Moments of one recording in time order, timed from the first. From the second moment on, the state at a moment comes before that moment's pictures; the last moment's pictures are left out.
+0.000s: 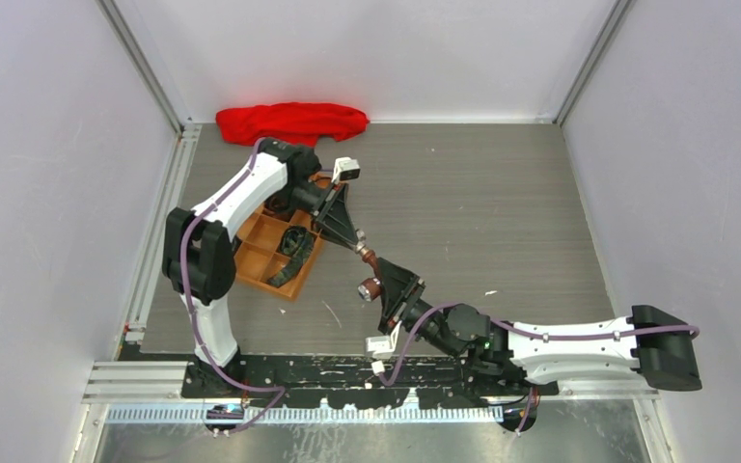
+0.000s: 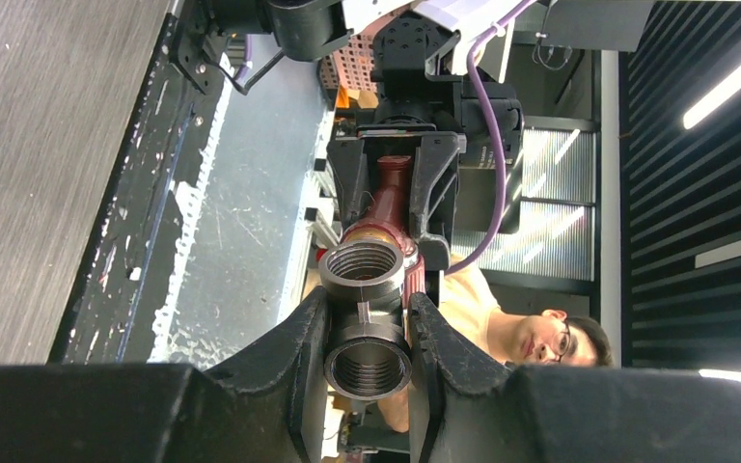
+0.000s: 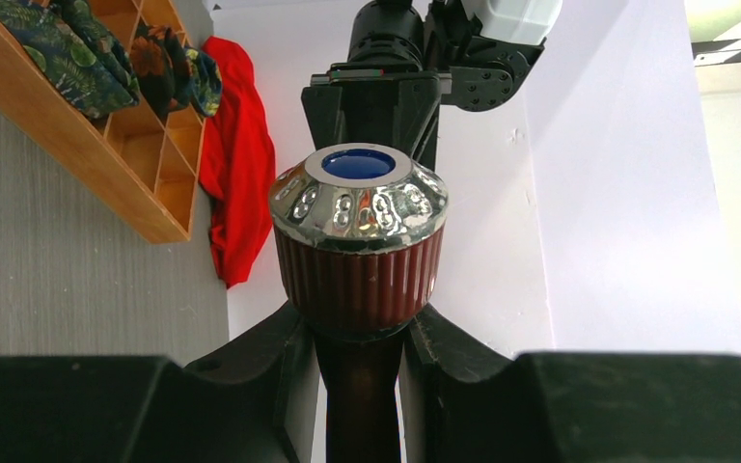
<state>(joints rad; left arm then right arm) -0.43 1.90 1.68 -1.50 1.42 0.23 1.40 0.89 0.31 0.71 0.42 -1.56</state>
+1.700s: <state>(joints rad) -0.46 1.82 1.67 -1.50 1.41 0.24 1.42 0.97 0.25 1.01 0.36 -1.55</state>
